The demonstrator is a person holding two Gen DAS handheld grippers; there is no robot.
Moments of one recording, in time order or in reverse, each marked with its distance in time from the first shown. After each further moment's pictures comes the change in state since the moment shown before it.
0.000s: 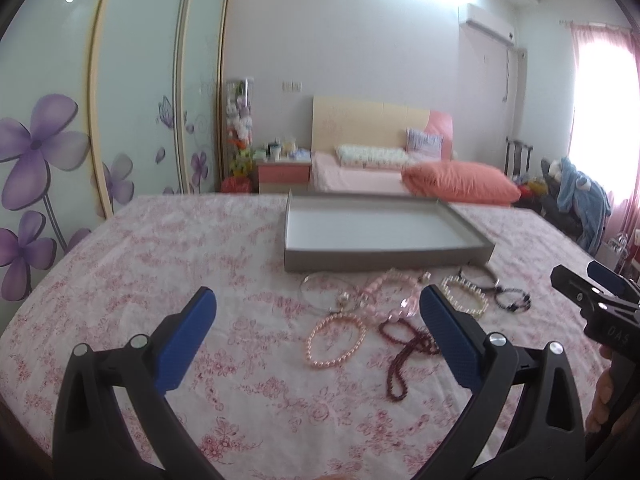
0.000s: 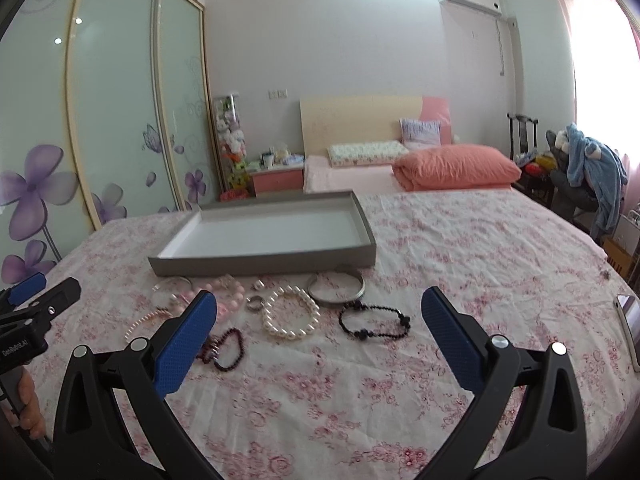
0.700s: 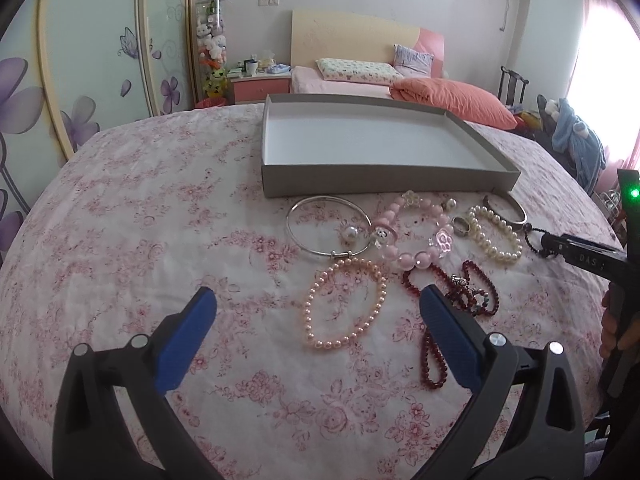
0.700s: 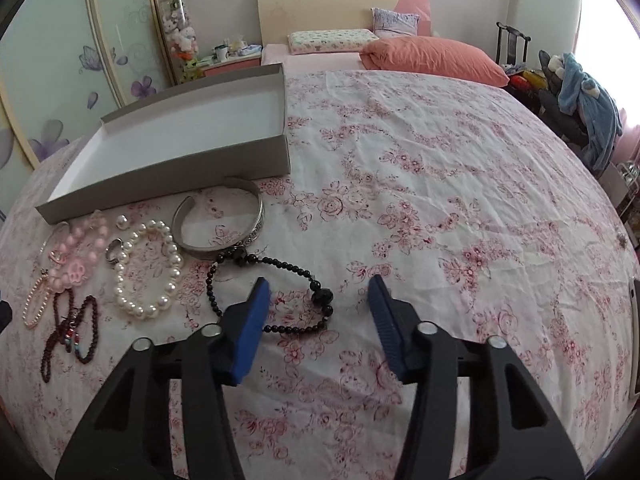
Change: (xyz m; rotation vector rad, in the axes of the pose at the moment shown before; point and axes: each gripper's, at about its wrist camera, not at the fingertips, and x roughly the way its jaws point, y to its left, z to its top) left arm 0.083 0.014 -0.009 0.038 0.332 -0.077; right arm 0.108 -0.056 -0.011 0.018 0.418 -0.128
